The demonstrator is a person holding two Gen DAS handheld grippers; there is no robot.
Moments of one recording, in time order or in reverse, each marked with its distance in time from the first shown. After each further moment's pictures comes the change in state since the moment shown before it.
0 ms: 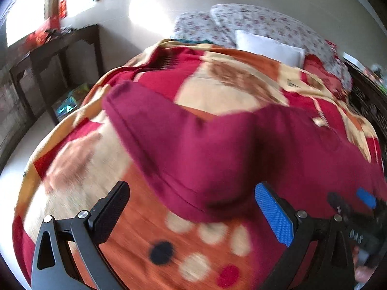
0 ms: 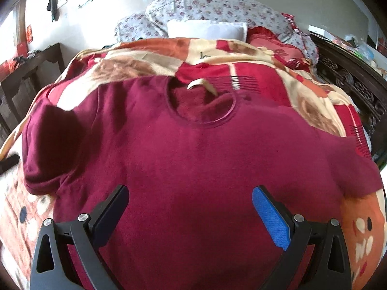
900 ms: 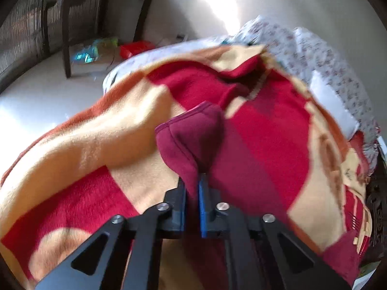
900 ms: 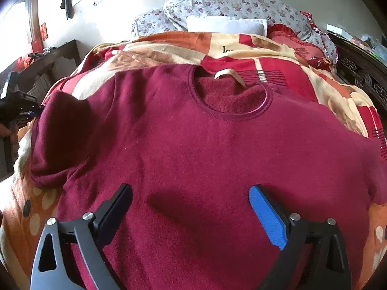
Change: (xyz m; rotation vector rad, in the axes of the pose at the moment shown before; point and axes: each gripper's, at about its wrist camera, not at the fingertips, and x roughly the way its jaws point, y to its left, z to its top) left arm 0.129 0.143 0.099 -0.385 0.028 -0.036; right arm 0.010 0.005 -0.004 -0.010 -0.011 0.105
